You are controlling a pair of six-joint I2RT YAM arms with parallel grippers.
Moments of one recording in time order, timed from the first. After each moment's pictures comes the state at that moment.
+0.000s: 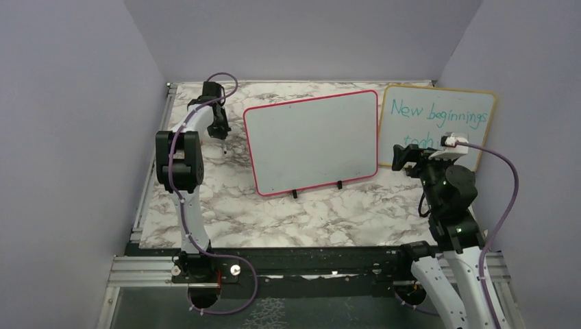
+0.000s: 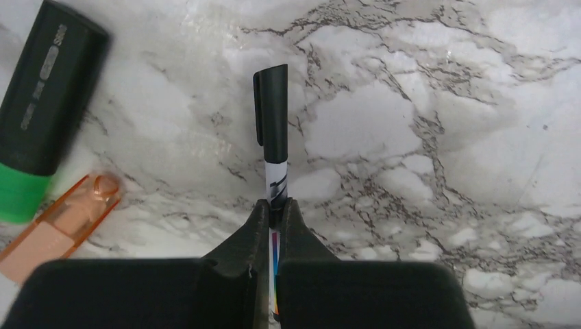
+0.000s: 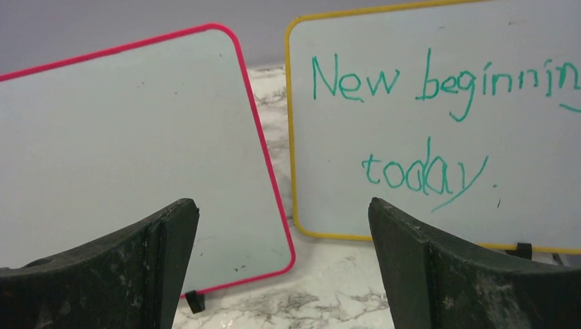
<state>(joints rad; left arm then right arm) -0.02 2.16 1.70 -0.63 -0.06 -0.24 0.16 0.43 0.63 -0.19 0.15 0.12</state>
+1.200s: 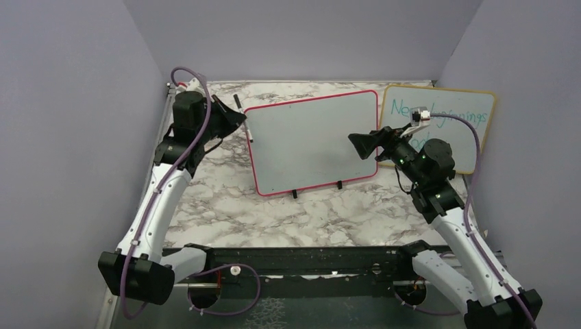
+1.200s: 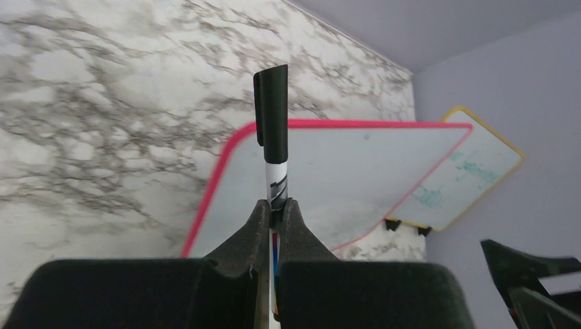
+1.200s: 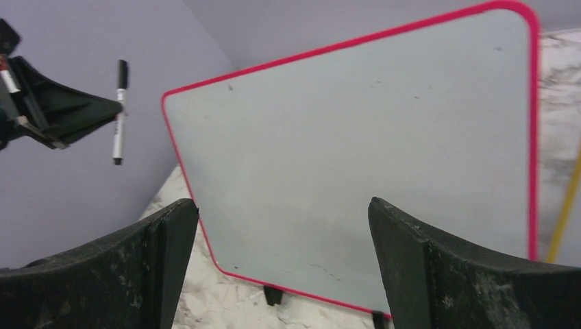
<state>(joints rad) -0.13 1.17 1.22 -0.44 0.21 -0.69 0.25 0.79 0.72 0.05 -0.27 0.47</state>
